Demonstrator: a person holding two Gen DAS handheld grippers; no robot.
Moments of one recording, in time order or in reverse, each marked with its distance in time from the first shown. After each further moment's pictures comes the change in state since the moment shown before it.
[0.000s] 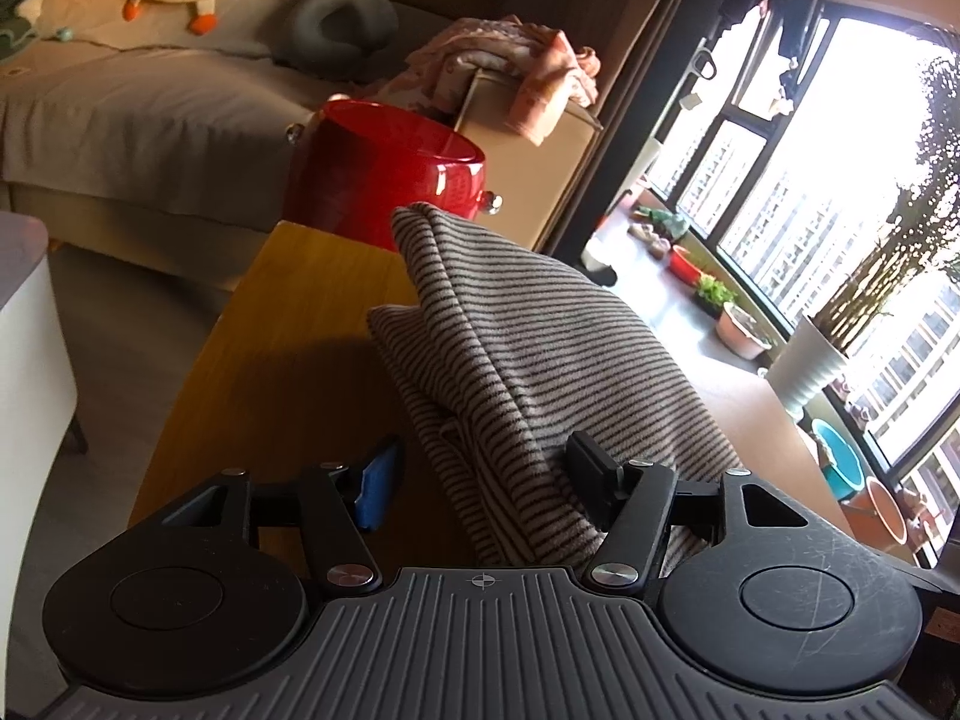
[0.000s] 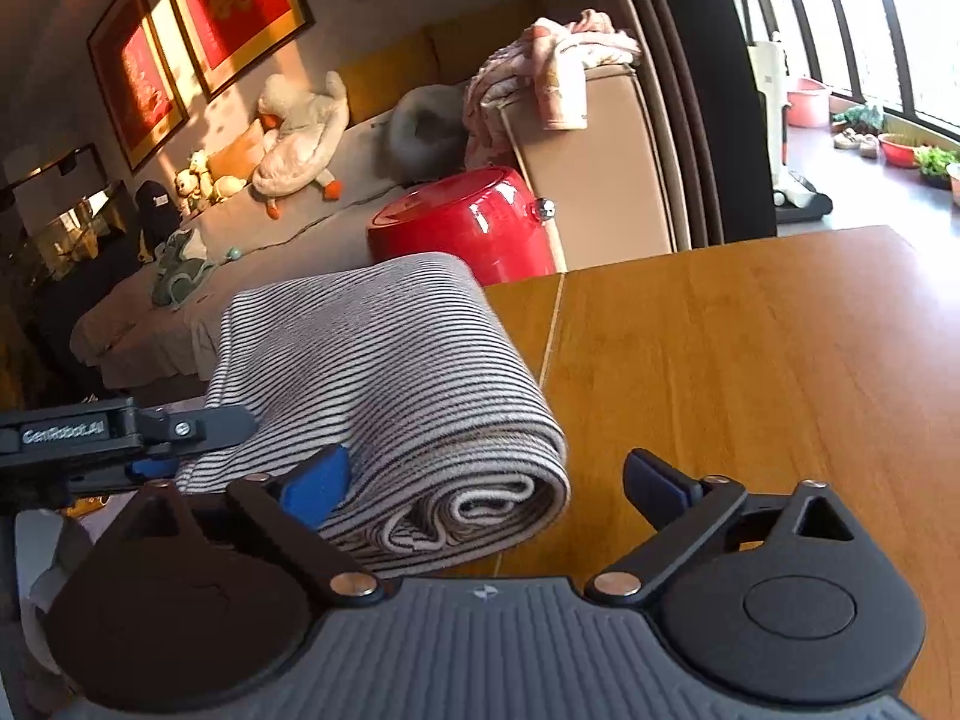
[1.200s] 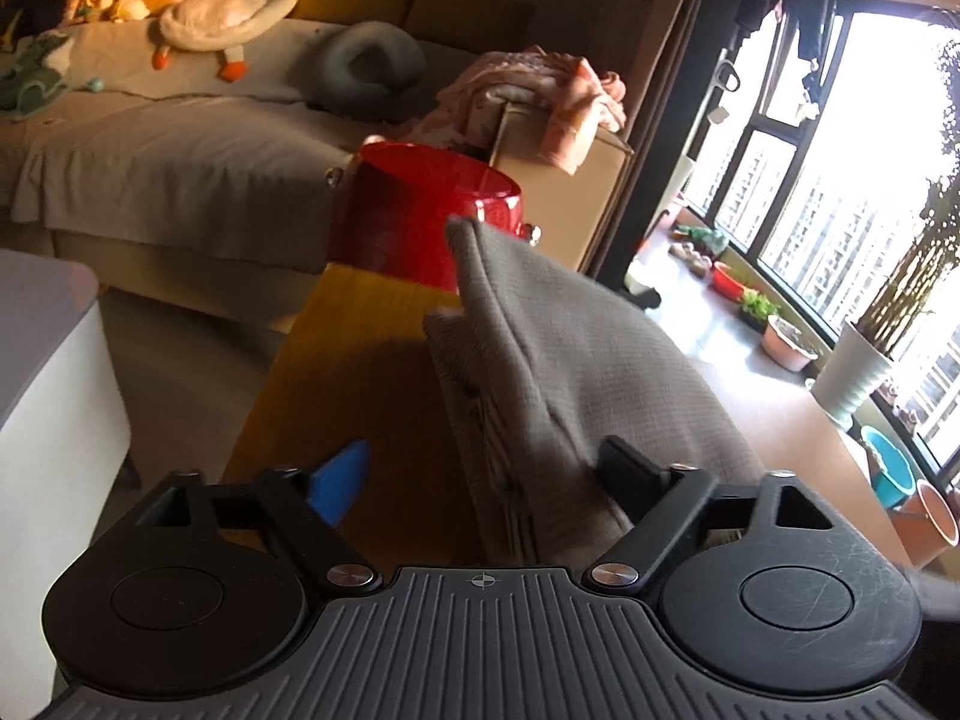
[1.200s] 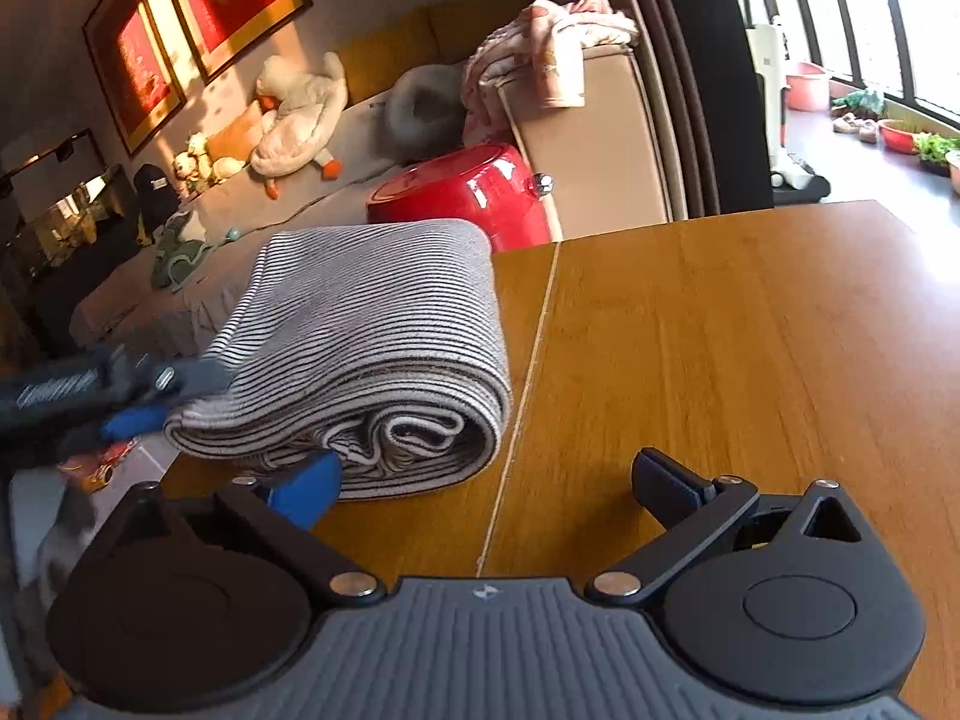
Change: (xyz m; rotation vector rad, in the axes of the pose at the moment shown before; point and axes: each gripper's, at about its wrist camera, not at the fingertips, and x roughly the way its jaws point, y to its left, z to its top) left arm -0.016 -0.005 -0.006 0.056 -0.055 0.106; right arm -0.008 0.000 -0.008 -0.008 0.042 -0.010
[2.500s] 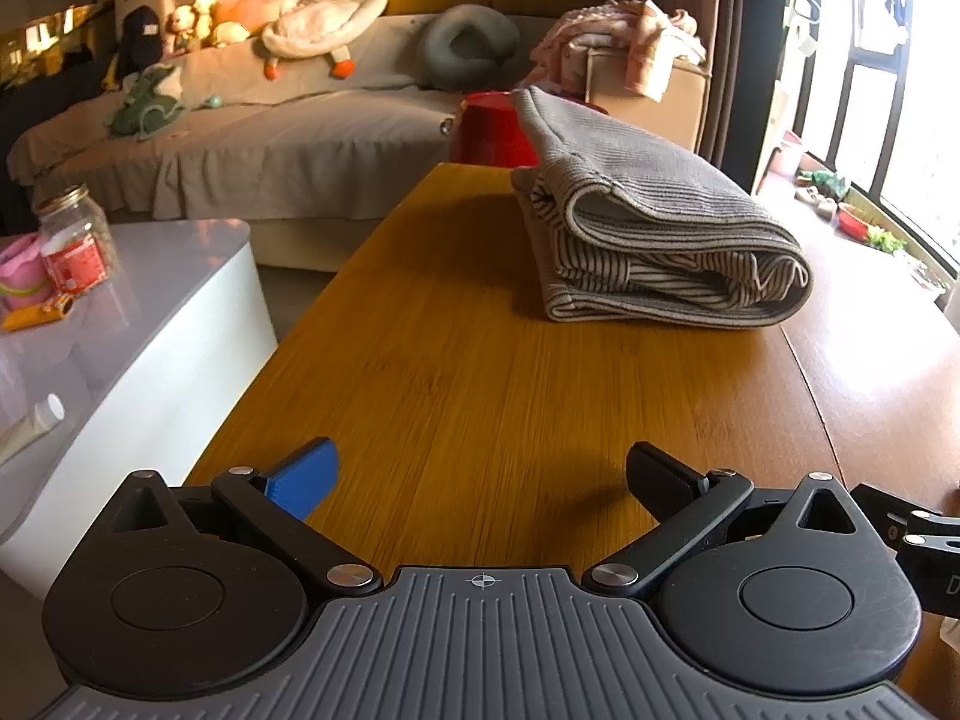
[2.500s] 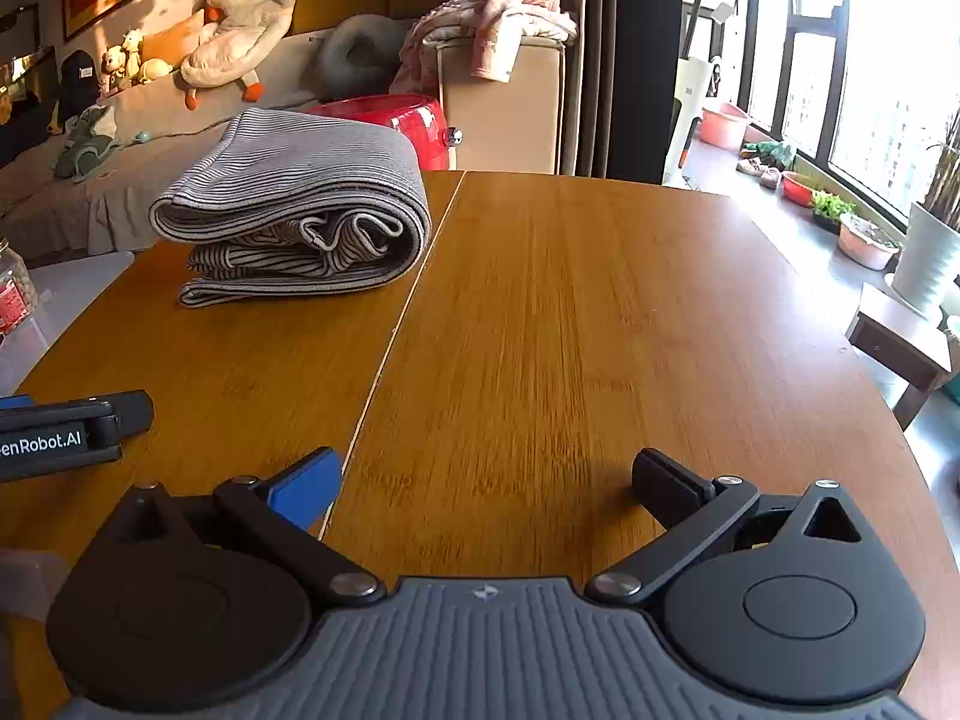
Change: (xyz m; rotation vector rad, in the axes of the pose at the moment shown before) left arm -0.064 -0.051 -0.099 0.064 0.029 0.338; right arm -0.071 0.035 -0.072 -0.170 0.061 -0.316
